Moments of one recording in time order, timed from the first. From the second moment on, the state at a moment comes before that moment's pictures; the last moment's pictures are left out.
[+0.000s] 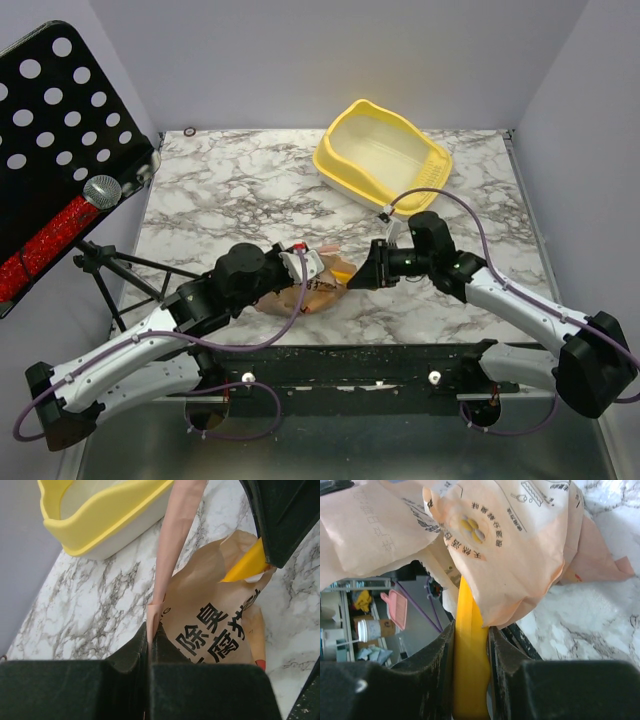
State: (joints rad) left arm -0.95 0.76 0.75 -0.32 -0.11 0.43; right arm 0.62 1.16 0.72 -0.16 -0.67 0.61
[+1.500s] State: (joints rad) left arm -0.98 0.78 0.75 -0.31 -0.03 0.55; right arm 0.59 0.97 0.56 0.04 -0.35 0.90
